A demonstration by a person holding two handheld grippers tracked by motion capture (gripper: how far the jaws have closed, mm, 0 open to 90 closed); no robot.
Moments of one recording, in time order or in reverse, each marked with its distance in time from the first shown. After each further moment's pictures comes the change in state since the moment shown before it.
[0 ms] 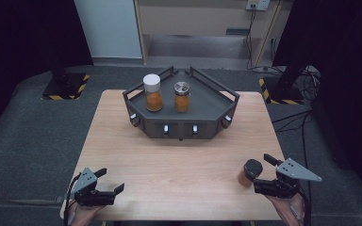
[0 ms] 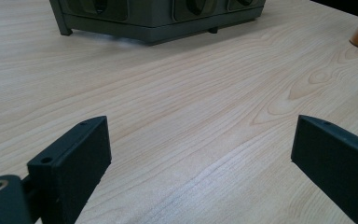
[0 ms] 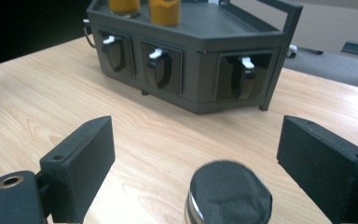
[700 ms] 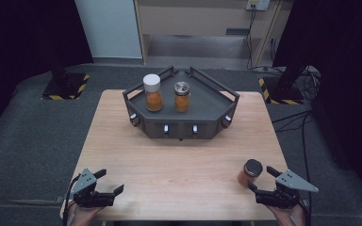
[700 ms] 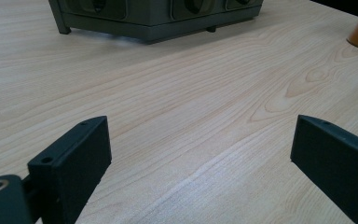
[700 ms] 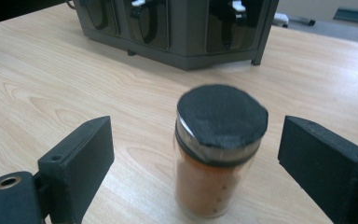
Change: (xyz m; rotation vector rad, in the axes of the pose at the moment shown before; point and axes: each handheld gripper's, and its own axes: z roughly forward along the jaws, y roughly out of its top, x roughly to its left) left arm 0.000 -0.001 -0.002 -0.001 -0.006 0.002; right arm 0.004 -0.030 -0.003 0.087 -0.043 0.036
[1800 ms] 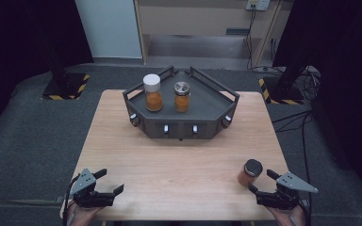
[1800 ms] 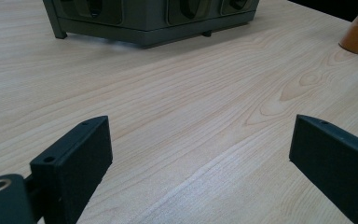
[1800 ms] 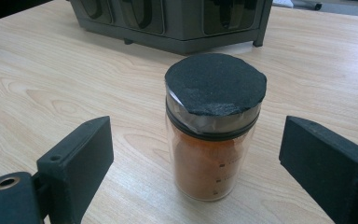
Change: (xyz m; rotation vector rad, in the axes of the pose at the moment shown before) left arm 0.002 -0.002 -0.001 -0.016 -0.017 0.002; right arm -0.009 -0.012 0.005 0.021 0.014 0.047
